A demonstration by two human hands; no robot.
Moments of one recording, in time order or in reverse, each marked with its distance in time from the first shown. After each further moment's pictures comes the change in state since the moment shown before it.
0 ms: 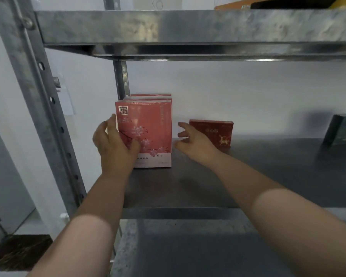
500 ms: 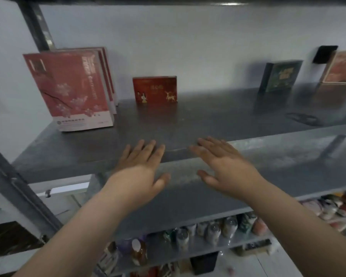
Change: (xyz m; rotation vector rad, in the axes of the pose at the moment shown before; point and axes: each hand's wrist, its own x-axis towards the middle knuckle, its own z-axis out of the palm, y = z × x) left_hand -0.176 0.129 0.009 0.526 -1.047 0.504; right_hand -0.242 0.120 -0.079 -0.802 -0.065 -0.045
